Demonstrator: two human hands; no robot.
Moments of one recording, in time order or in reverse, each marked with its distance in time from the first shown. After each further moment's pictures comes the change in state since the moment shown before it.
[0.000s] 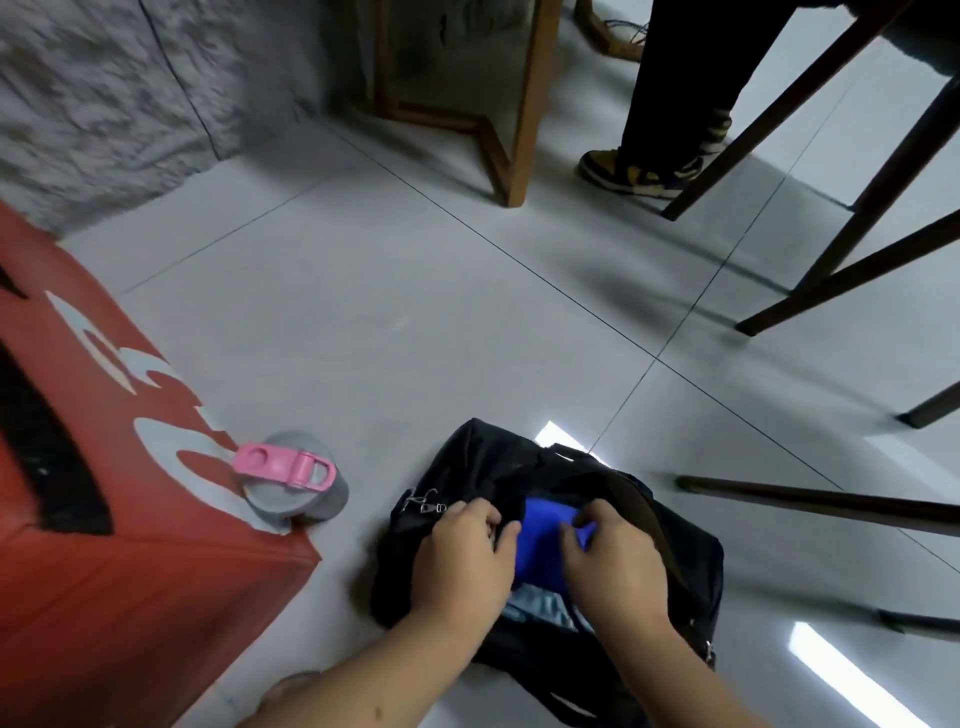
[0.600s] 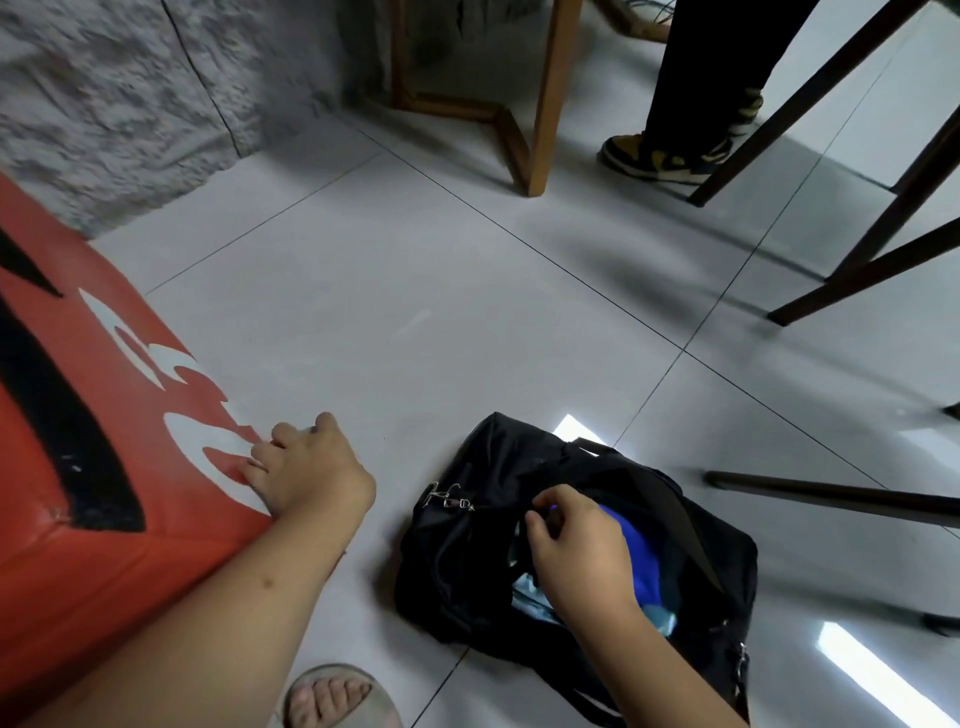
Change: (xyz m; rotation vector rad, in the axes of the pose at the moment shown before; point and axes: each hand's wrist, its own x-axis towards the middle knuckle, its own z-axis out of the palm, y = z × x) left_hand 0.102 -0.077 -0.101 0.768 0.086 -0.519; right_hand -0.004 -0.037 0.032 0.172 -0.073 -0.107
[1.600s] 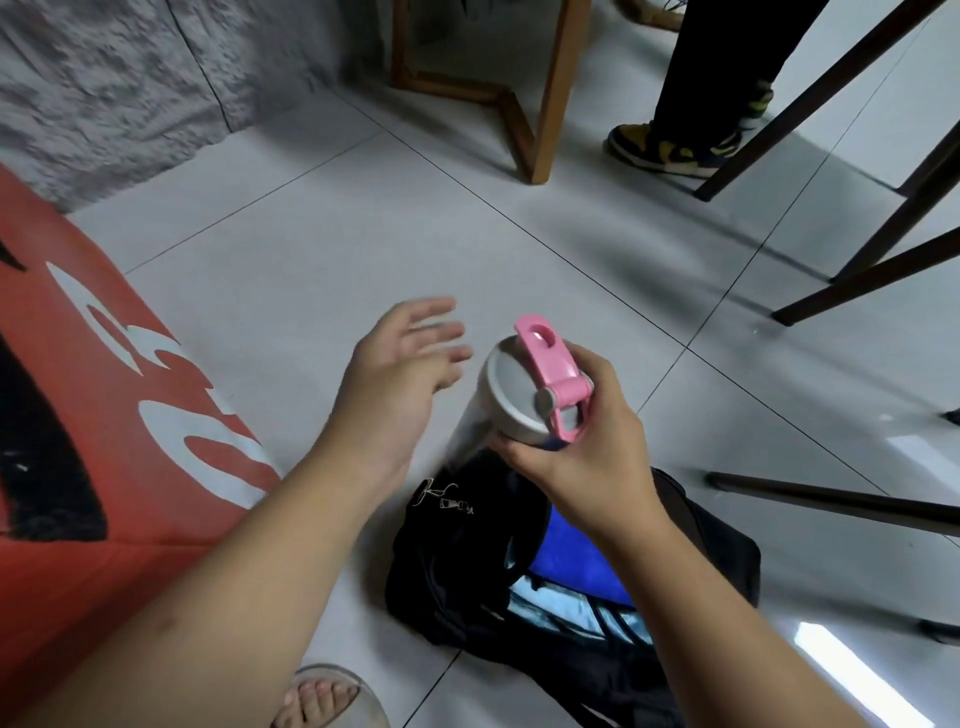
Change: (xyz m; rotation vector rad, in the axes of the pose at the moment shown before) left_hand -0.050 0.042 -0.102 -1.628 -0.431 0.438; right_hand 0.035 -0.066 -0.059 0.504 0.054 -0.336
